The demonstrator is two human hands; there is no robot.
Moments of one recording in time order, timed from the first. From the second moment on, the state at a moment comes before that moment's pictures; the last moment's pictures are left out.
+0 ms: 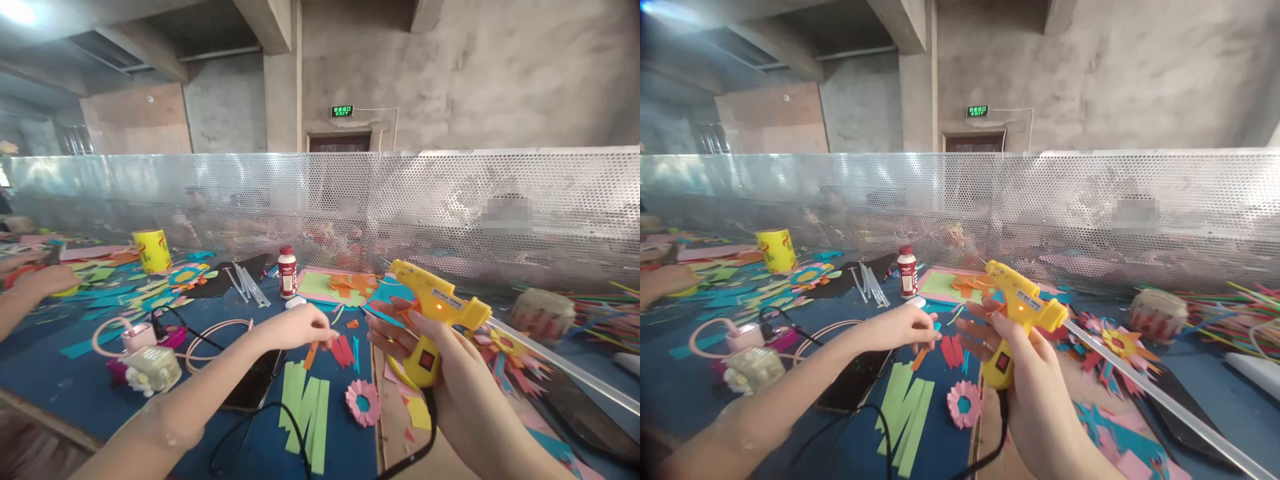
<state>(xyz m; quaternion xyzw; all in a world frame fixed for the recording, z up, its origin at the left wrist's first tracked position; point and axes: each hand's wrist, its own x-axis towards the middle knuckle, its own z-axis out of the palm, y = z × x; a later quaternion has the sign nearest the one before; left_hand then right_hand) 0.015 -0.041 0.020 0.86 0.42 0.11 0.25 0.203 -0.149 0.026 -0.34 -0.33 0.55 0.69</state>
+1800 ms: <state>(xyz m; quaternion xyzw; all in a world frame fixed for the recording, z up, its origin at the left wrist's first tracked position) 0.027 -0.050 0.082 0.73 0.40 0.48 0.29 0.265 -0.122 0.008 -0.49 -0.74 0.17 0.43</state>
